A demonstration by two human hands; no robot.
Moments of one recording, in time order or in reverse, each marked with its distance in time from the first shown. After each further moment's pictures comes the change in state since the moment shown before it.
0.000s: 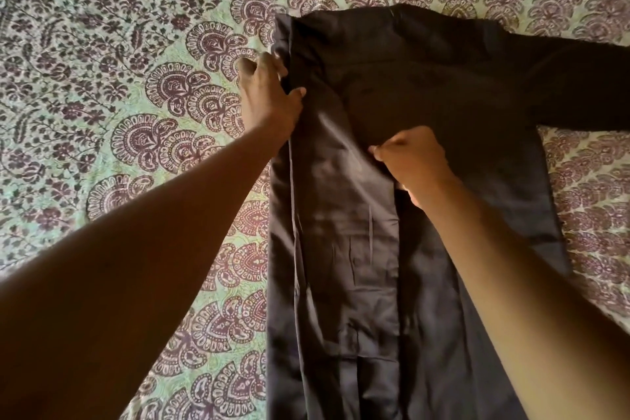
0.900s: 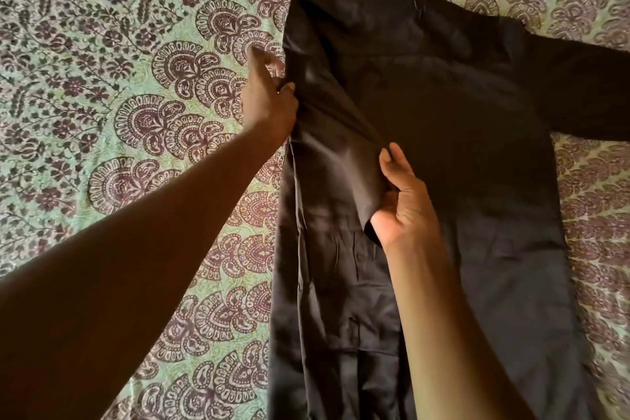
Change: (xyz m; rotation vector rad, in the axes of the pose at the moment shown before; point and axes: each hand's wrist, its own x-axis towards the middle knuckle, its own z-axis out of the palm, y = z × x) left_hand -0.007 -0.031 -0.007 -0.424 -0.104 -0.102; right_hand -0.068 0.004 0.034 1.455 -0.120 0.356
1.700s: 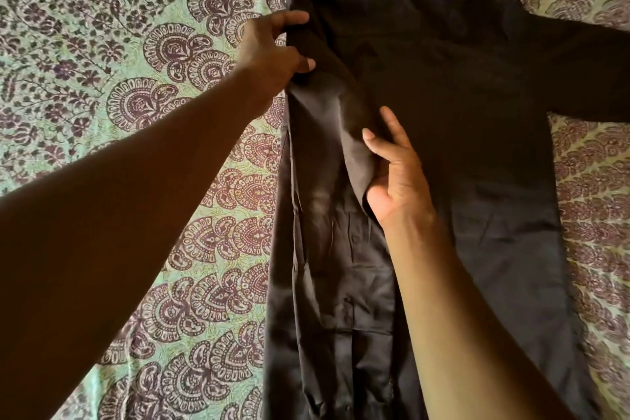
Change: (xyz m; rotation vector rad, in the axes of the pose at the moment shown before) left_hand 0.016 0.031 -0.005 -0.208 -0.211 -0.041; right_hand 0.022 0.000 -0.004 -0.191 -0.133 -0.127
